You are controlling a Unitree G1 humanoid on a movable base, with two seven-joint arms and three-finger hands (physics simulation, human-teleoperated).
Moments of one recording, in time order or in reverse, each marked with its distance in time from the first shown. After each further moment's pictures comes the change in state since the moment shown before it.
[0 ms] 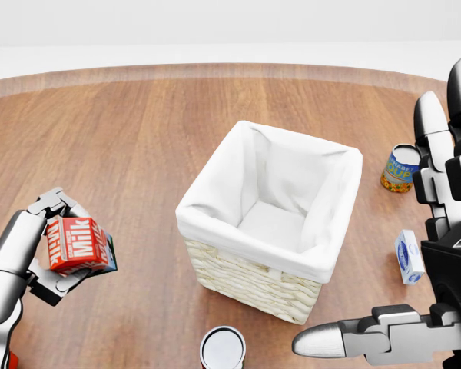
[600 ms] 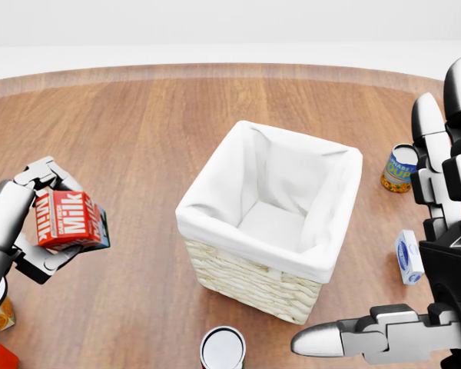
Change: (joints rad) left arm -0.014 0.006 0.024 -0.240 0.042 0.136 -0.104; right arm 0.000 0.000 0.004 0.006 -0.004 0.000 -0.002
